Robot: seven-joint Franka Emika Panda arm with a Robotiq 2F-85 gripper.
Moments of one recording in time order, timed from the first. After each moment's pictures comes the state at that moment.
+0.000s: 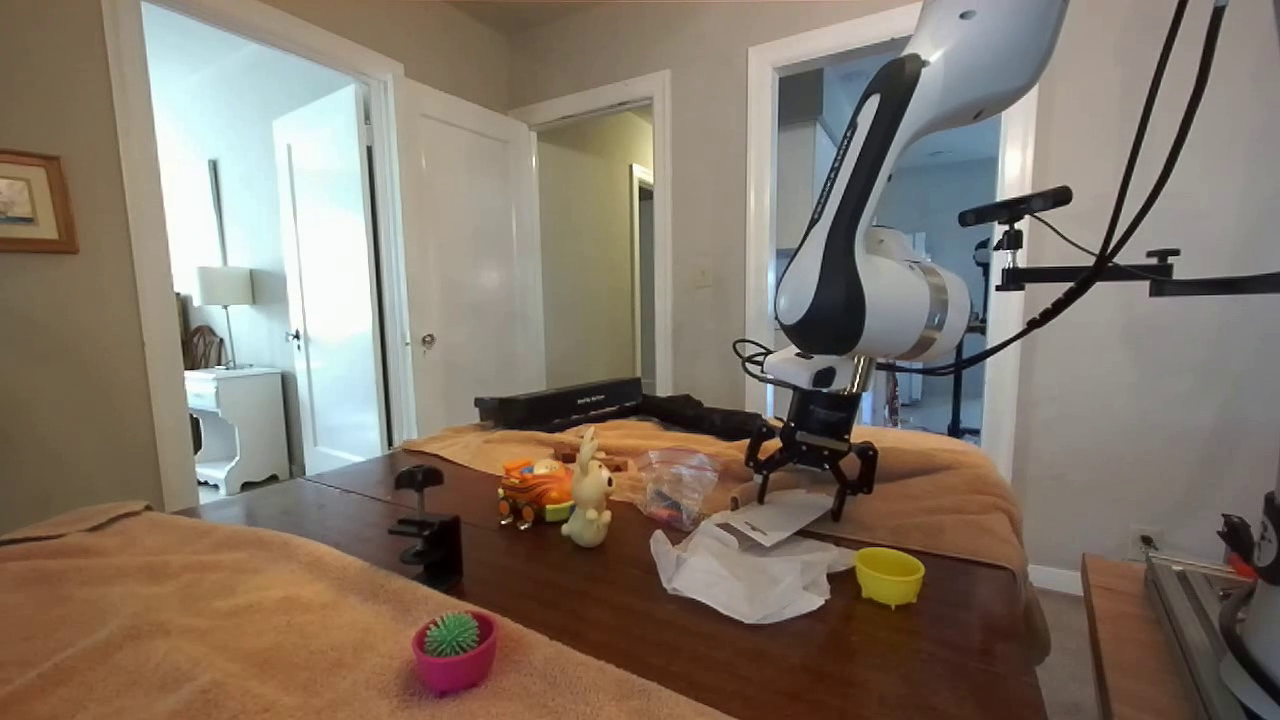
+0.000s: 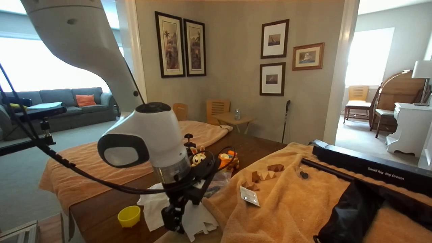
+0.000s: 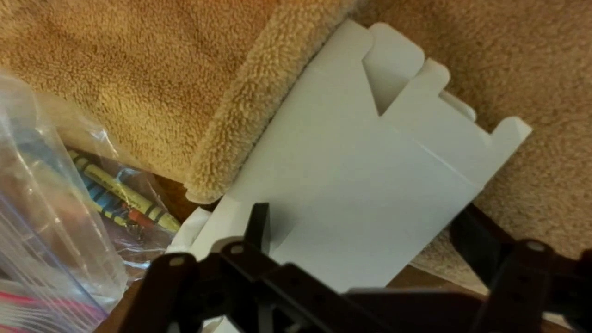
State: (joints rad) arm -0.19 0.17 0.11 -2.75 0.59 3.14 -2.71
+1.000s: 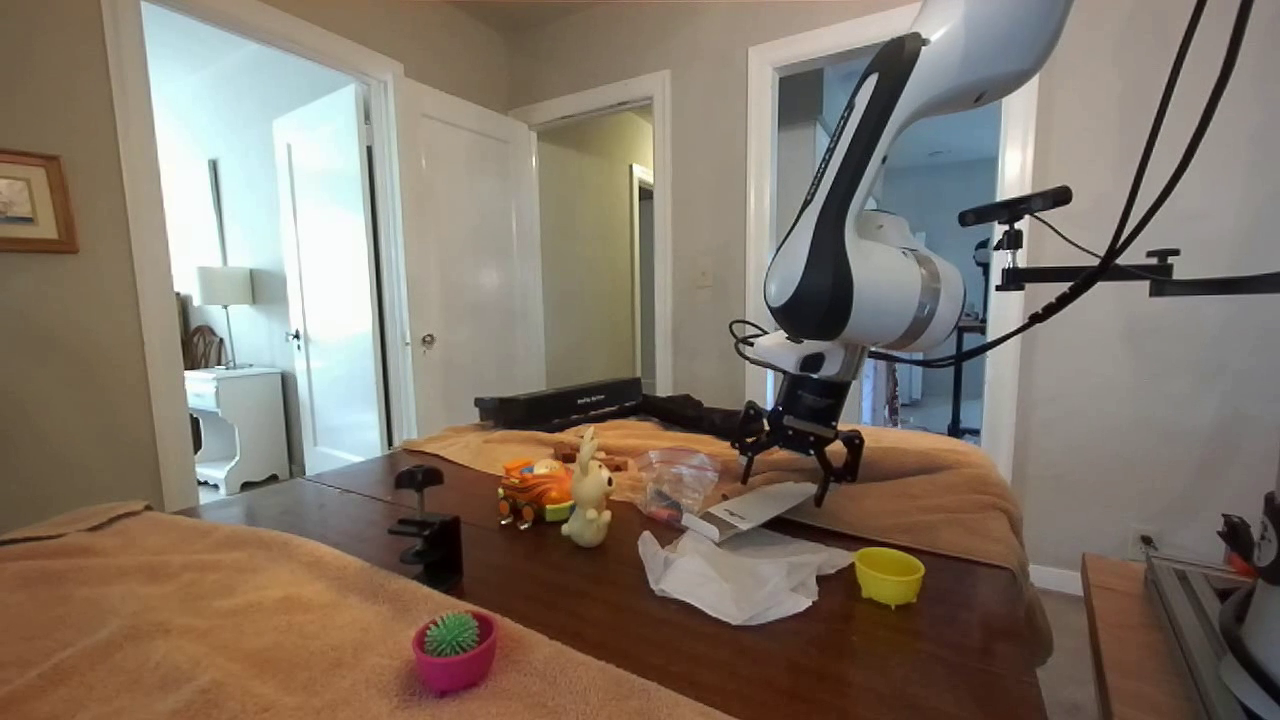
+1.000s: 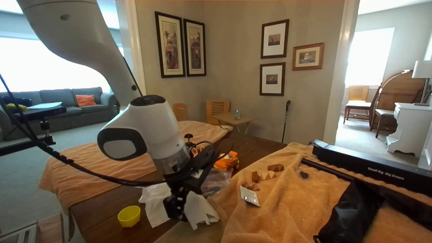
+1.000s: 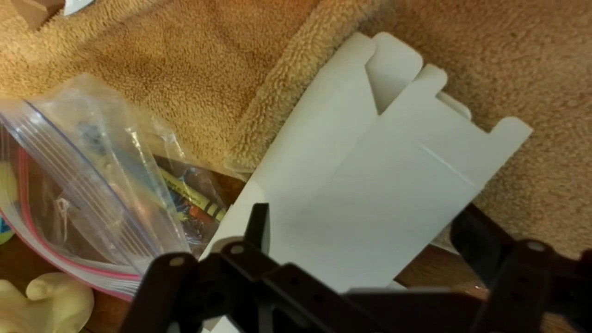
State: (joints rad) arm -0.21 0.14 0.18 -2.74 0.67 3.19 -2.71
